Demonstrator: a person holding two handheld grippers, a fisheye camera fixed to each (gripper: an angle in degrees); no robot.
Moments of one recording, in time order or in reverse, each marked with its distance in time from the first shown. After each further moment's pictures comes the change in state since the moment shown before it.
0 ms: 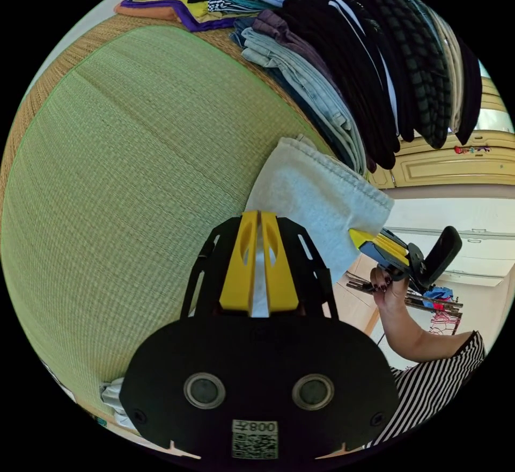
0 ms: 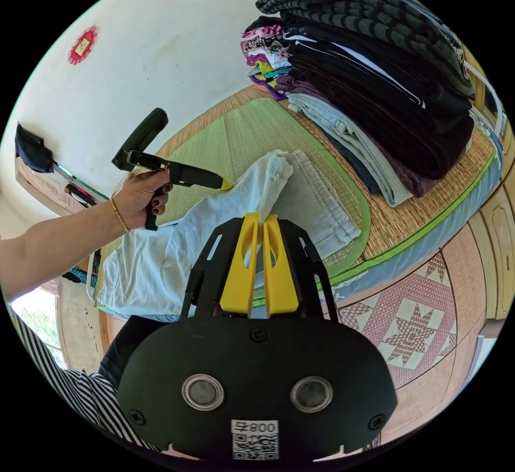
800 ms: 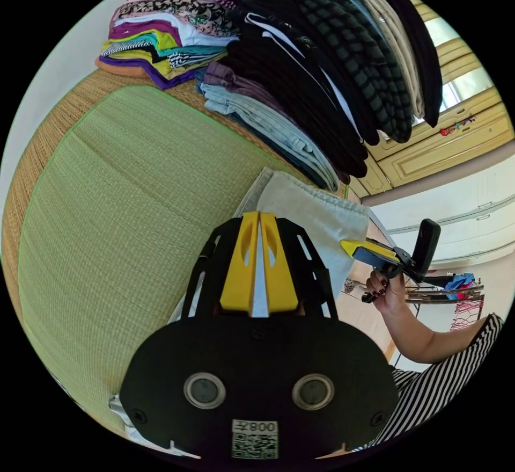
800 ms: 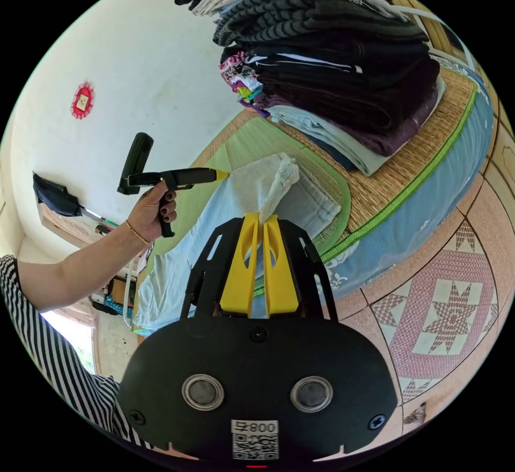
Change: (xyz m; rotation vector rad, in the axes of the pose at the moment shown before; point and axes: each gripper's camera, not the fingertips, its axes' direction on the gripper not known) left arm 0.046 -0.010 -0.006 0.170 -0.075 0.138; right arm 0.056 -0.021 -0.042 0.117 -0.185 0.173
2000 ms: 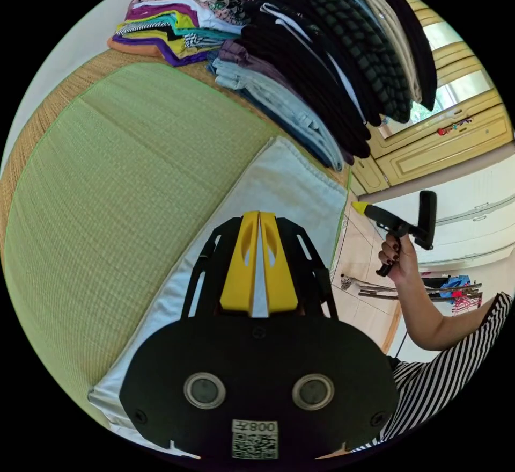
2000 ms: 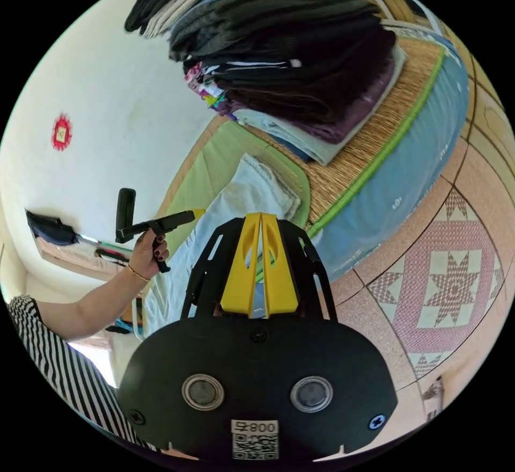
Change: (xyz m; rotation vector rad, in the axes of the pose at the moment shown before) left arm 0.062 0.059 -0.120 -0.033 0.030 -0.056; right arm -0.022 -0.055 0.019 -0.029 0.029 0.149
